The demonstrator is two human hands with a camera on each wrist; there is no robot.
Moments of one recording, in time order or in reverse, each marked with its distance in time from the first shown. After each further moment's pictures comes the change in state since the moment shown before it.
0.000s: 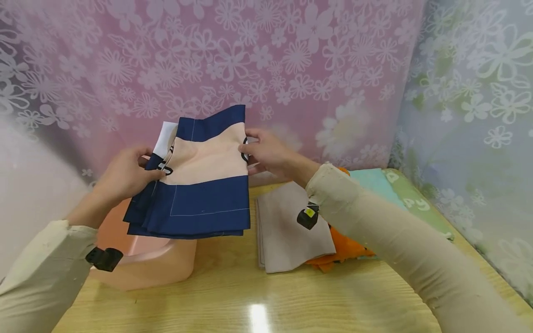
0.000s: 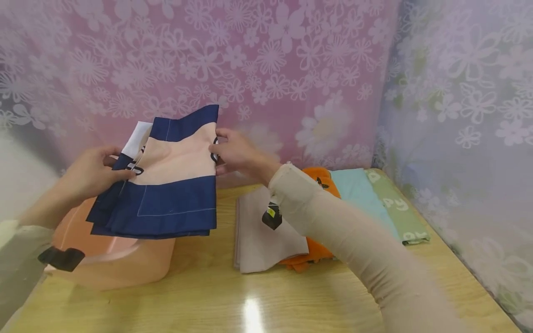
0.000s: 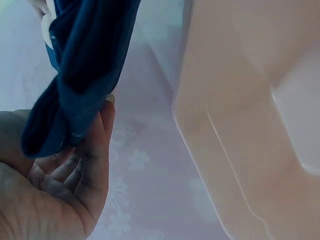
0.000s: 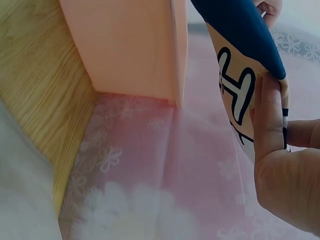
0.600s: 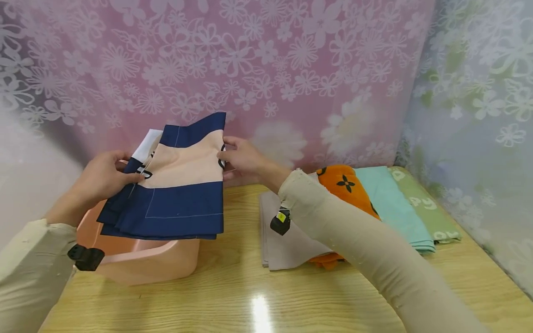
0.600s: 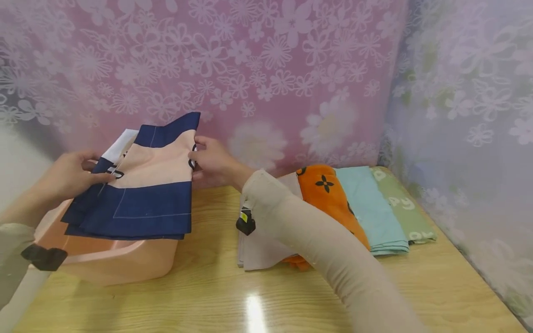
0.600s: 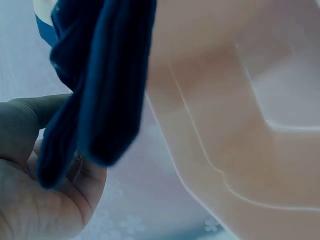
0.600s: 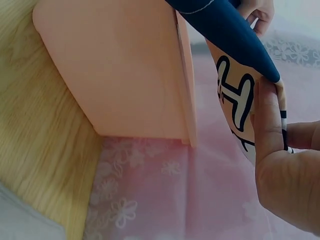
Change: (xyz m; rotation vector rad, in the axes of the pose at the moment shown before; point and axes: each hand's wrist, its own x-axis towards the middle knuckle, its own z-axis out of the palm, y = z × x) left_hand 0.000 -0.055 -0.018 0.028 -0.016 -0.045; right_hand 0.035 0.021 0.047 0.013 0.022 0.041
